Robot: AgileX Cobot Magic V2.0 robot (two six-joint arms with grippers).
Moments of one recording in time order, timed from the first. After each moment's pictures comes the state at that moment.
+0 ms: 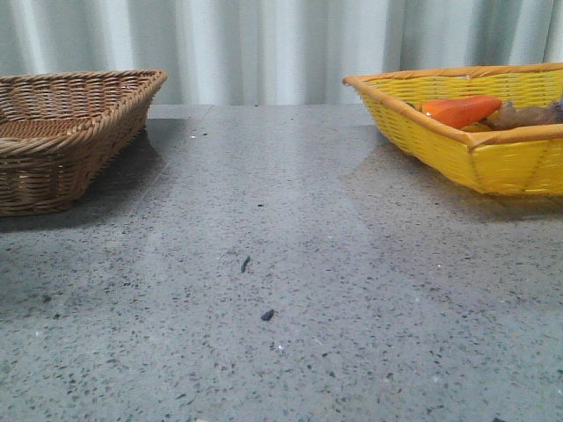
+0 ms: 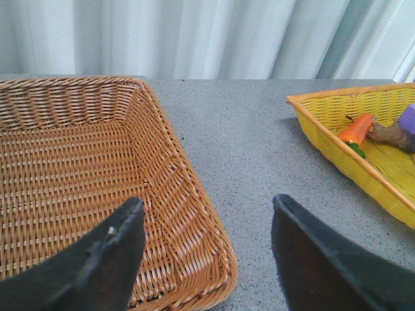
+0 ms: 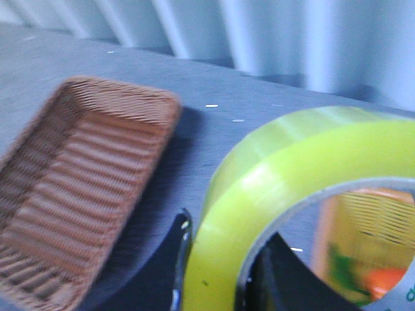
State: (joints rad) left arm -0.31 0.68 -0.73 -0.34 0.45 0.10; right arm 0.38 1.62 -2.03 0.21 1.05 0.00
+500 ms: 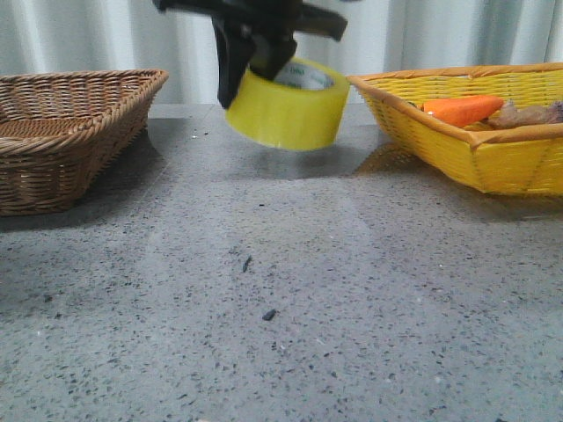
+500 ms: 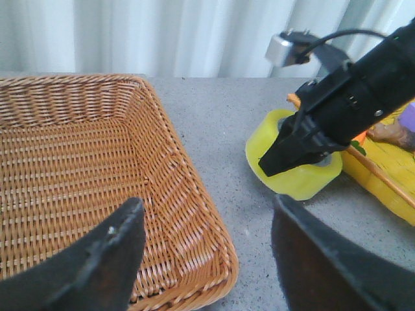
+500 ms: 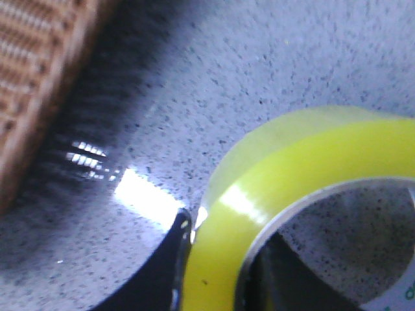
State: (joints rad) left arm -0.31 0.68 -0.73 -0.34 0.46 0.10; right arm 0.51 2.06 -2.03 0.17 1.11 0.01
